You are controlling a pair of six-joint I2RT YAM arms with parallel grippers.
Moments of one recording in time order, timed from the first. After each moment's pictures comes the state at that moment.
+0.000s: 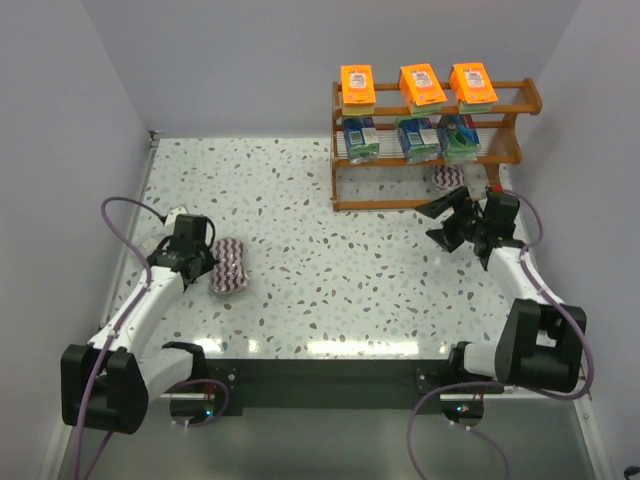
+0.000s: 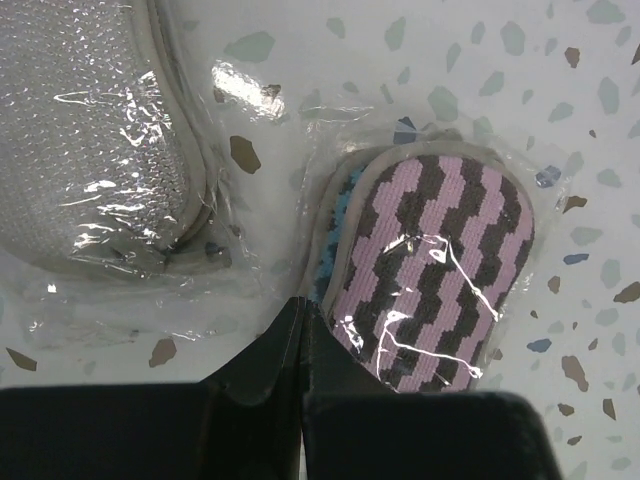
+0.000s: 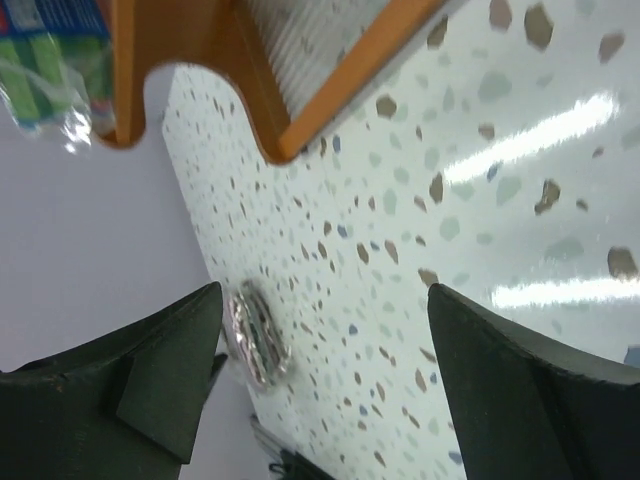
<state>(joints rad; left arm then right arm) -0.13 1.07 0.67 -0.55 -0.33 -0.60 -0.20 1.33 0.75 -0.04 -0.55 0.96</state>
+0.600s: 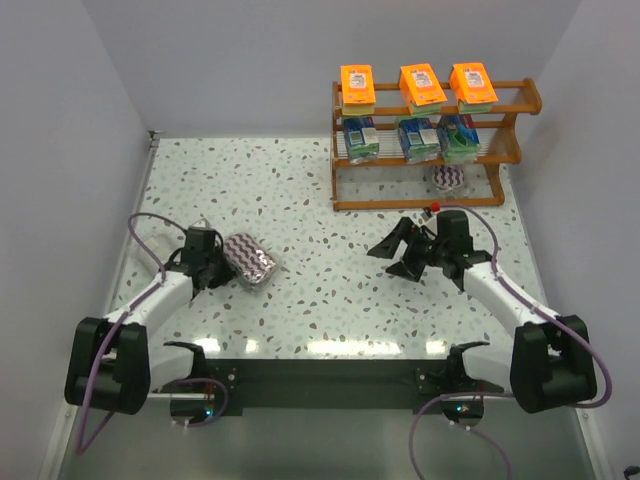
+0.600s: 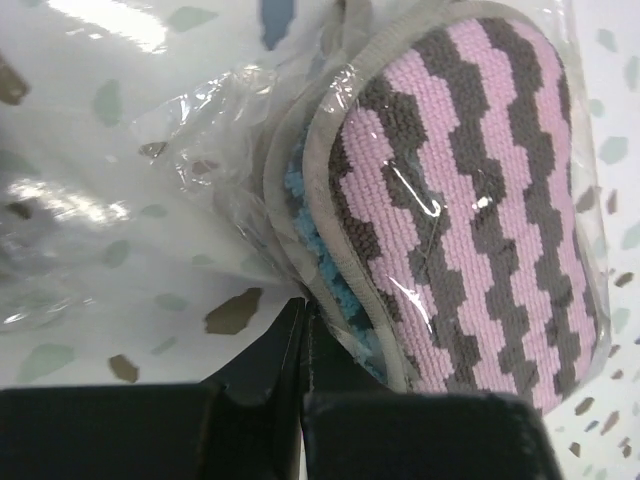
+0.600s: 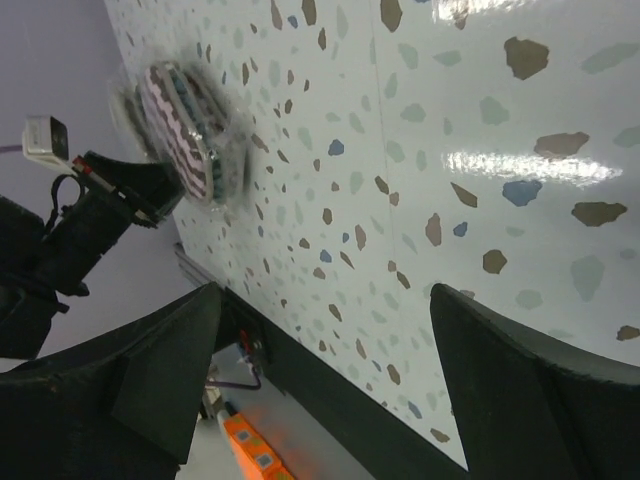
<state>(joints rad) -0.13 1.18 0.50 -0.28 -0.05 -0.63 0.17 1.19 0.61 -0.20 -0.59 0.84</state>
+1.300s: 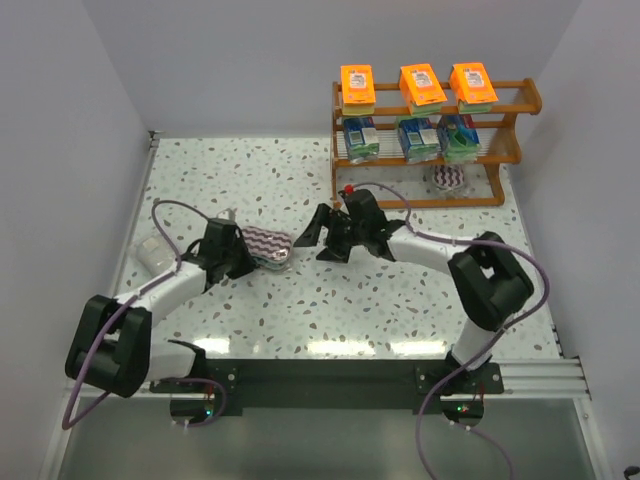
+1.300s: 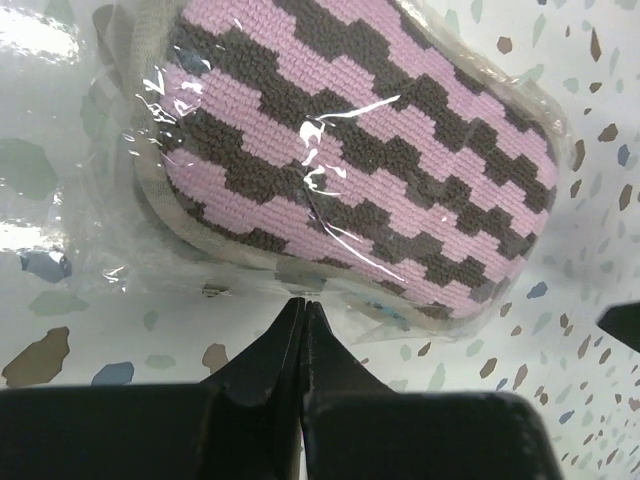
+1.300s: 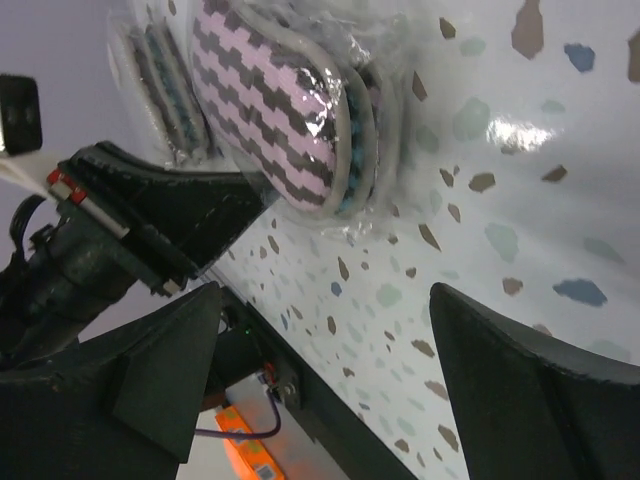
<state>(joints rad) -0.29 1.30 0.57 -0.15 0.04 -0.70 0.64 1.71 1.00 0.04 -0.41 1.02</state>
